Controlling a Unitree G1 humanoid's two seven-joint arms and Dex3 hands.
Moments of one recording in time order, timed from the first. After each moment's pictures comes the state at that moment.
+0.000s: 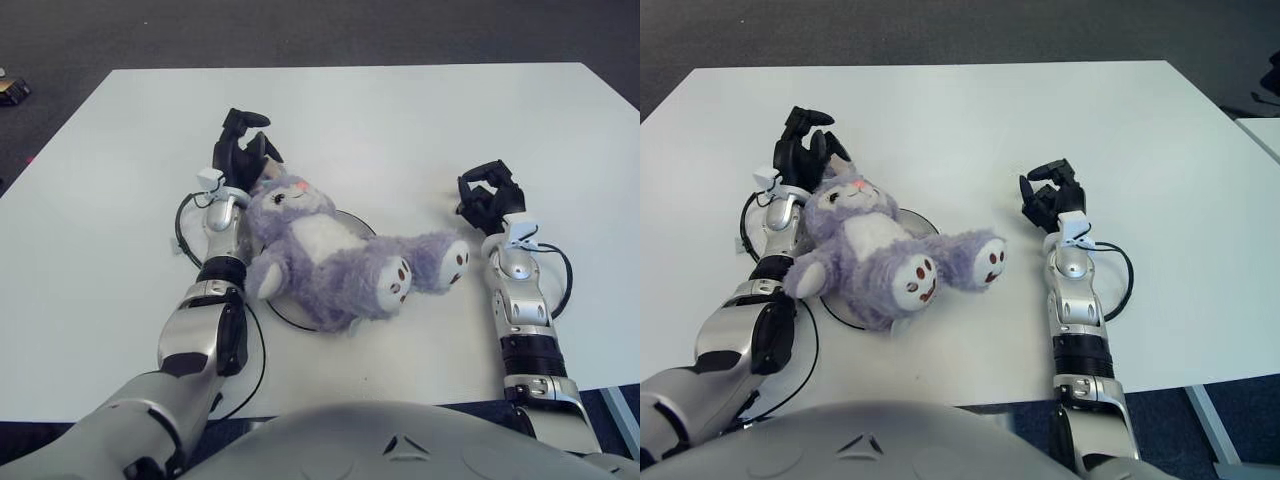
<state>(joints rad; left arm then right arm) -0.58 0.02 0.30 0.86 -0.22 -0.73 -0.22 -0.13 -0.14 -0.11 0.07 -0.05 -0.02 -0.11</state>
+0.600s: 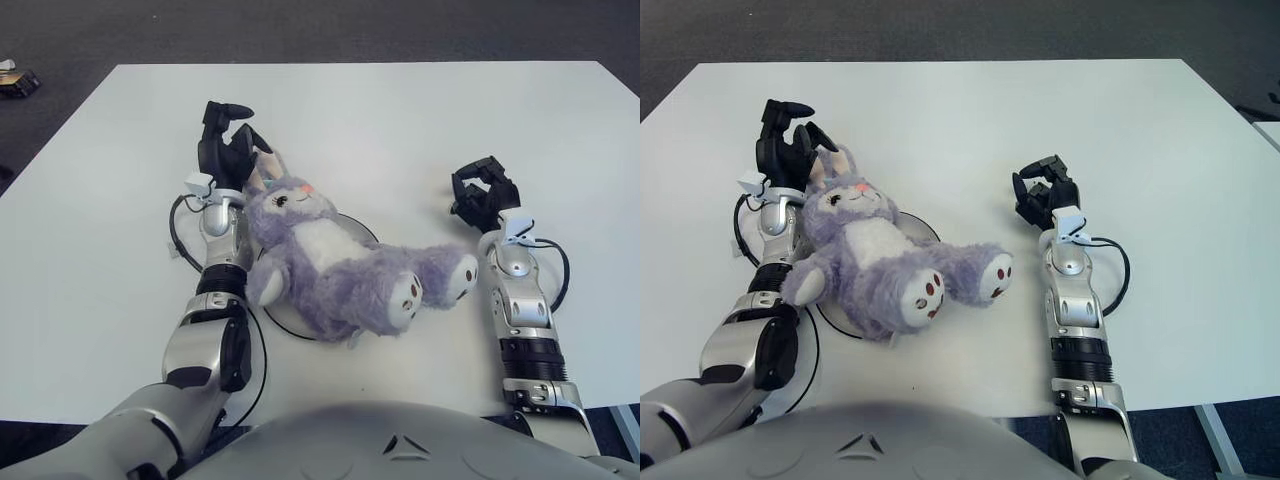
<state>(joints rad) -0.51 -0.01 0.29 0.72 -0.21 -0.78 -0.14 -0.13 -0.13 -0.11 0.02 -0.03 0.06 -0.07</state>
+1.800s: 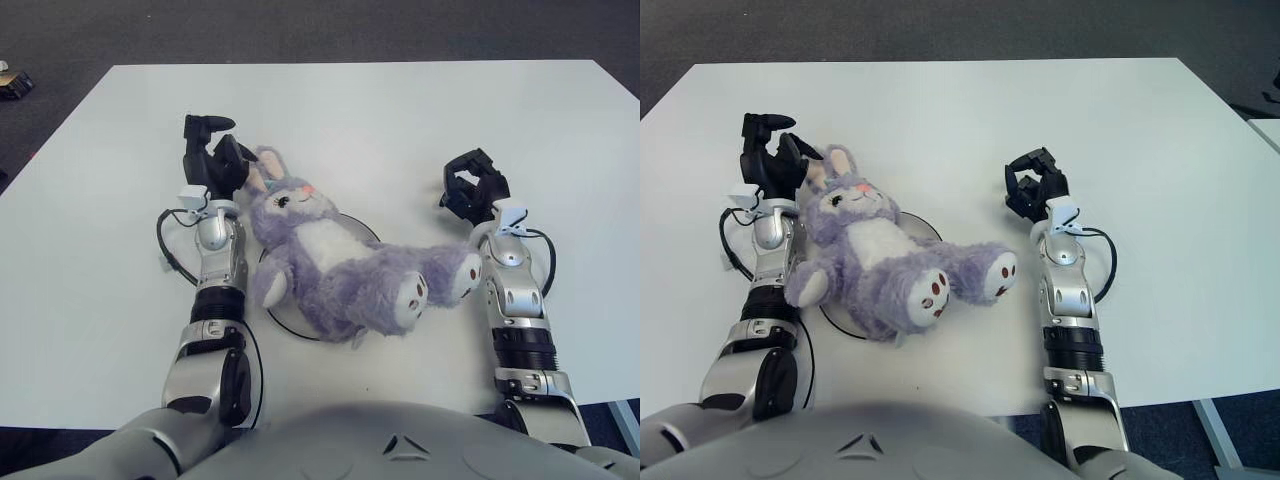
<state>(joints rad) -0.37 0.00 0.26 0.46 -0.09 -0.52 0.10 -0.19 -0.11 -0.11 0.07 -0.02 0.06 -0.06</state>
